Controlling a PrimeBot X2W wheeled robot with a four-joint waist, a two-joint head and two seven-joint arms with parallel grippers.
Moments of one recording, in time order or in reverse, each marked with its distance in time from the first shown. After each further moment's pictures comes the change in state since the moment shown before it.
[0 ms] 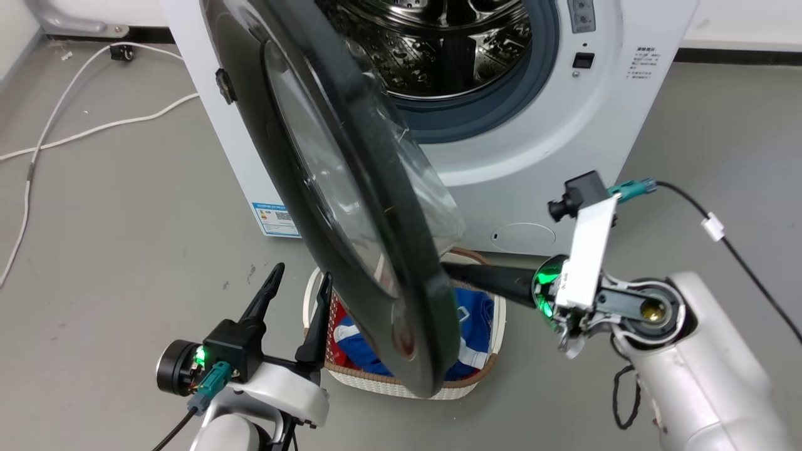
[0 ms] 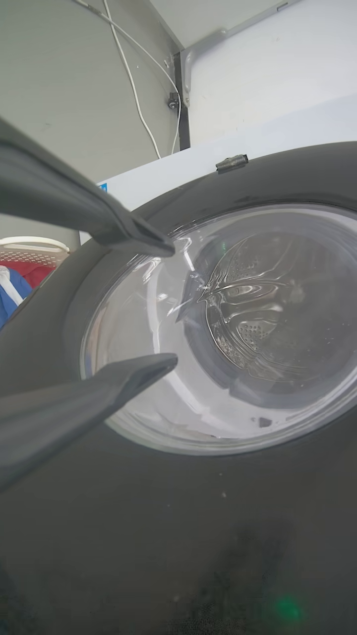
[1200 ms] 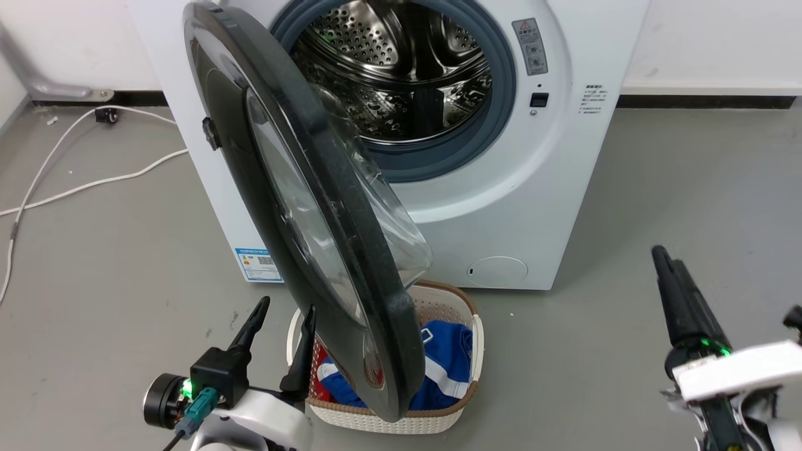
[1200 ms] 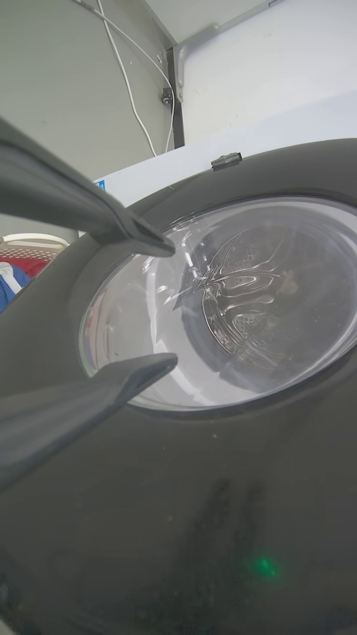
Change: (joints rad) left arm 0.062 0.037 -0.004 0.021 -0.038 0.014 0.000; right arm 0.480 -0.004 -0.323 -0.353 -0.484 0.000 -0.874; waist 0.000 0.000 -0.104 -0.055
